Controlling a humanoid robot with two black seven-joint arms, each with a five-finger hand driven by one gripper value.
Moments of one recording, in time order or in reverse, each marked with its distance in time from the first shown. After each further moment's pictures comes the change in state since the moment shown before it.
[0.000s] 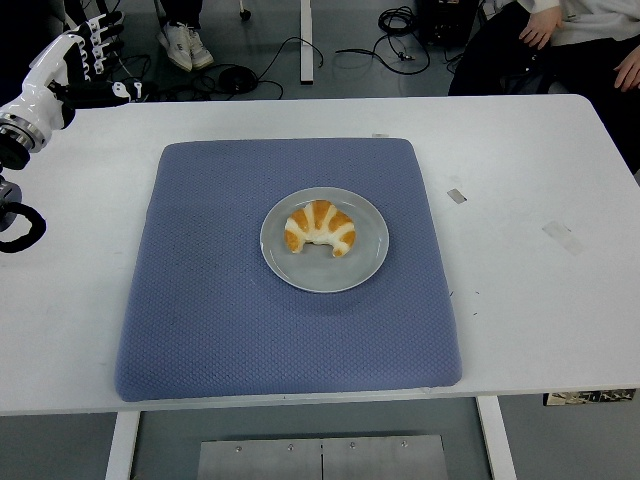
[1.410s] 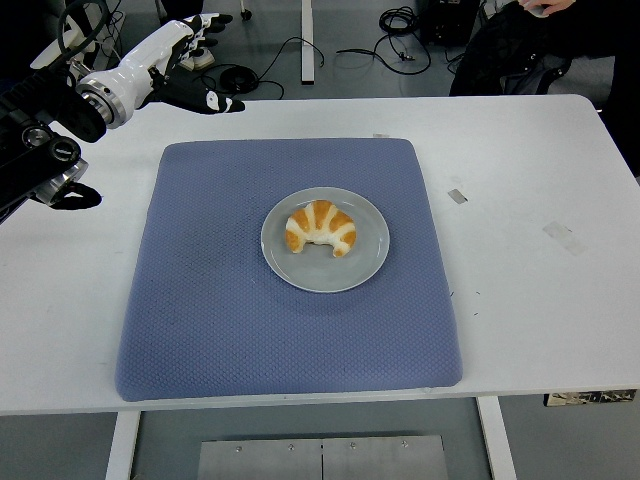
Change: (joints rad) left arm -0.150 -0.055 0.090 -0.239 0.361 0.059 0.339; right arm 0.000 0.000 0.000 0.000 0.000 0.000 0.000
